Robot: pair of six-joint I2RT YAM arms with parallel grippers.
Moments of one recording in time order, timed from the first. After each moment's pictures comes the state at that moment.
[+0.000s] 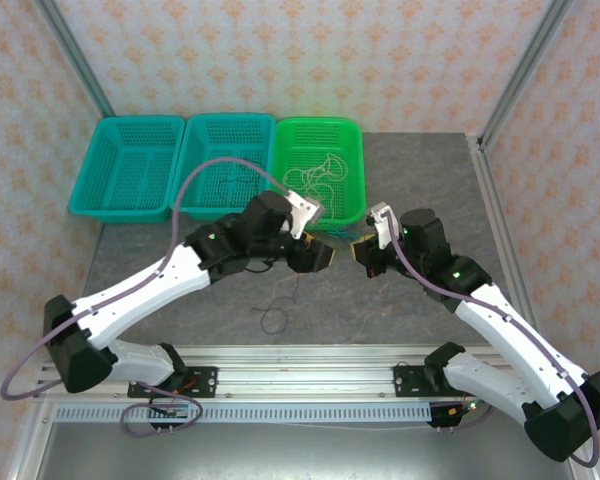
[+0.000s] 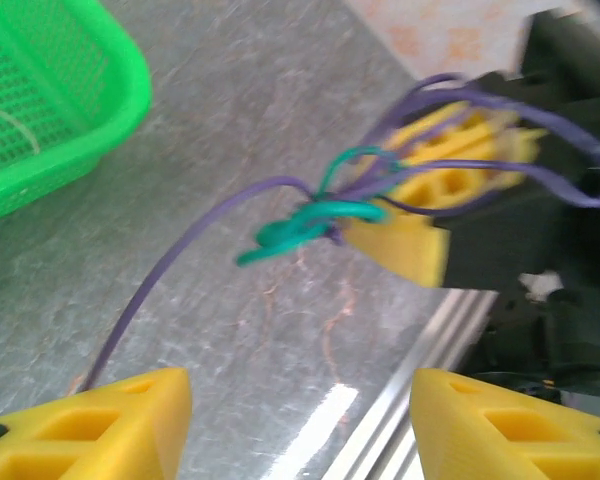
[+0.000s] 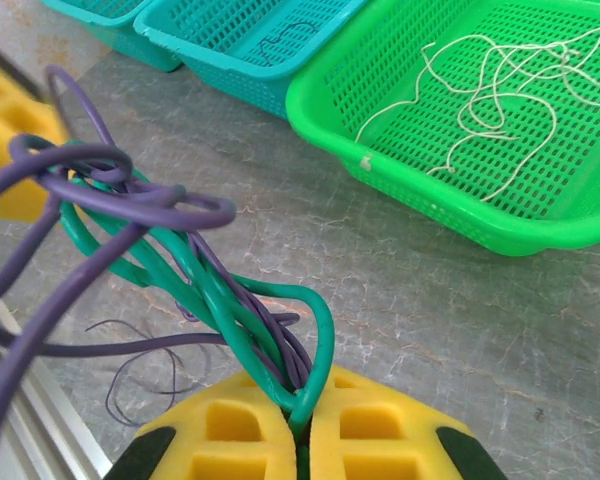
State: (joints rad) left arm -0.82 1.35 1.24 -0.56 0.19 -0.36; right arm 0.53 0.91 0.83 -0.52 -0.29 0.11
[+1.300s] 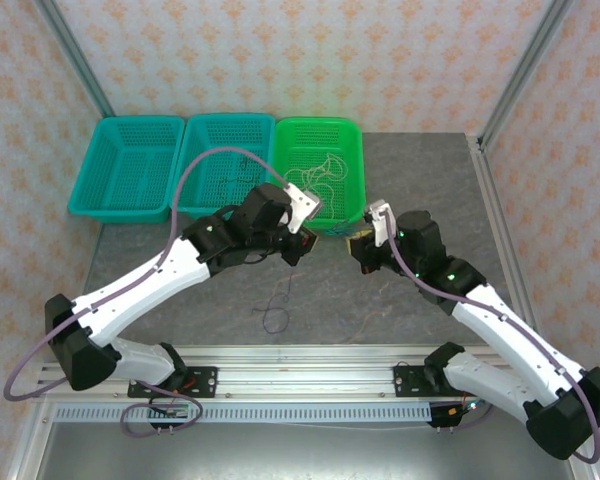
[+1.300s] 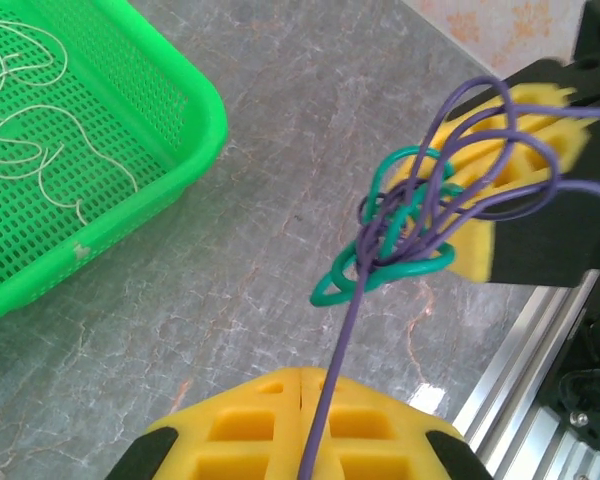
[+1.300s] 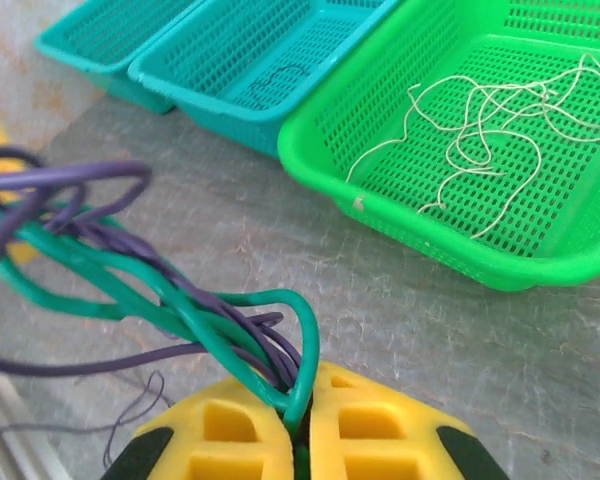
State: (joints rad) left arm -0.78 1.33 1.30 -0.65 0.10 -0.20; right arm 0.56 0.92 0.77 -0.37 -0.19 0.19
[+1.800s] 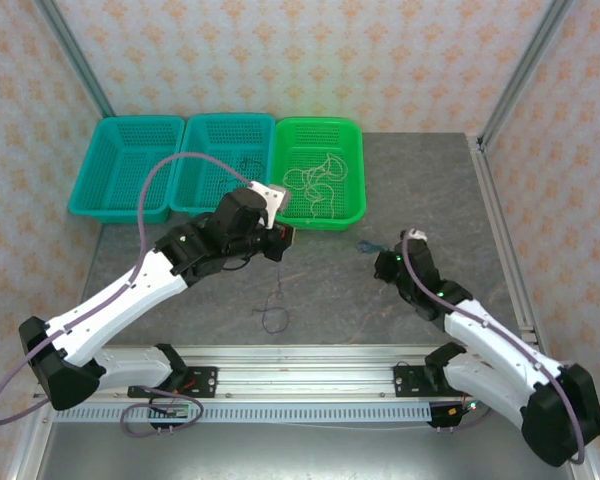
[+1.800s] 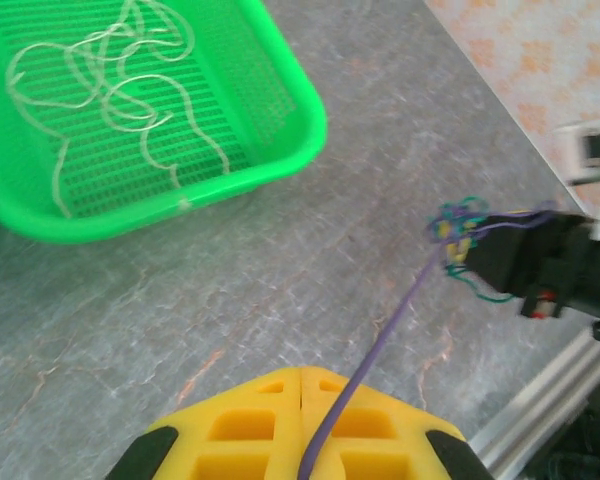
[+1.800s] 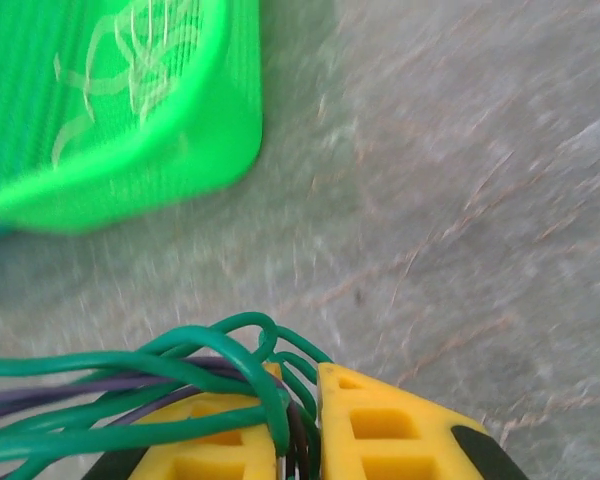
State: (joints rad) left arm -0.73 1.20 1.23 -0.69 -0.03 -0.44; right arm 0.44 0.87 0.46 -0.27 0.15 0.72
